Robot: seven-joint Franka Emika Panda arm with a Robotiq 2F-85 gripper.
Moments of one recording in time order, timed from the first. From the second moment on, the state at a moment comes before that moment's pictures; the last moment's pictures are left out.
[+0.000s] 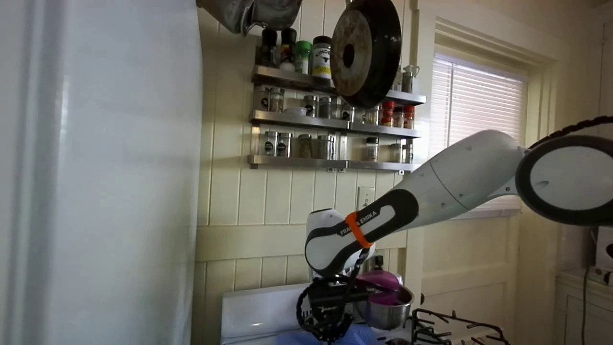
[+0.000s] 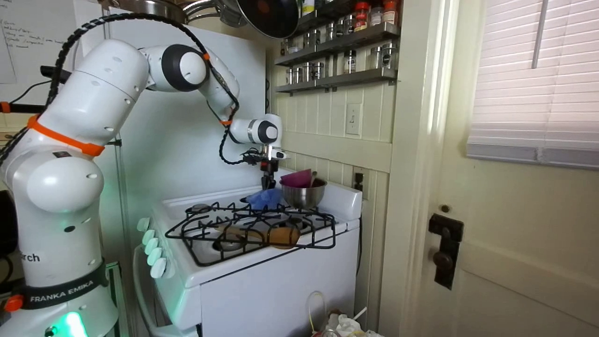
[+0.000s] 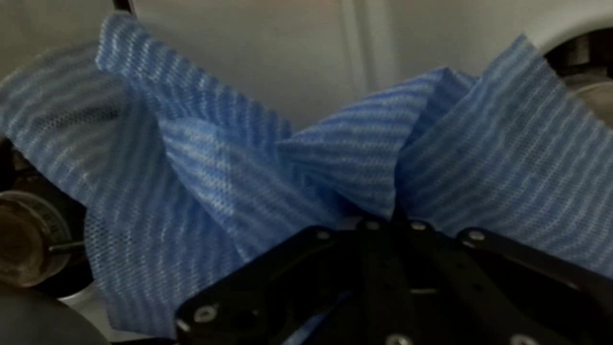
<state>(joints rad) 0.29 0.54 0.09 -1.67 -0.10 2.07 0.64</state>
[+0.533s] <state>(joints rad) 0.30 0.58 0.07 -1.60 -0.10 2.05 0.62</state>
